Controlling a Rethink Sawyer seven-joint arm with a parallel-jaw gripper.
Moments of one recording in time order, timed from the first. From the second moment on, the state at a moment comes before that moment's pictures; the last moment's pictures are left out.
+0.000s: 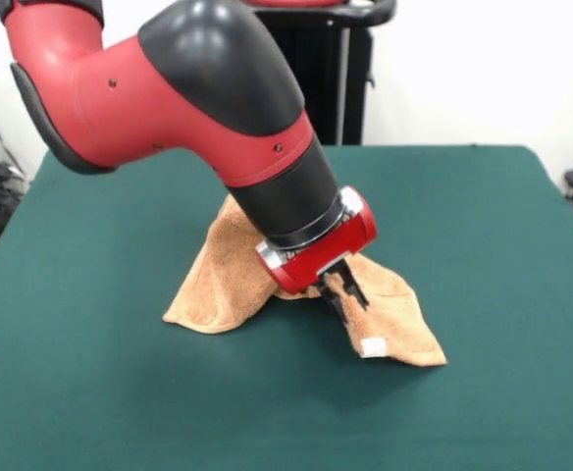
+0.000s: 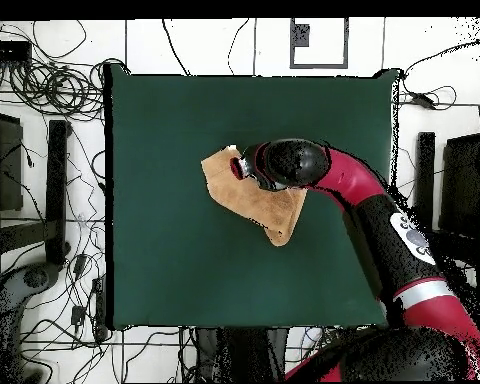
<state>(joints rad) -0.66 -0.34 0.62 1.44 -0.22 0.74 1.15</state>
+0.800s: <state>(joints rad) -0.63 -0.50 0.54 1.61 -0.22 0.61 1.15</state>
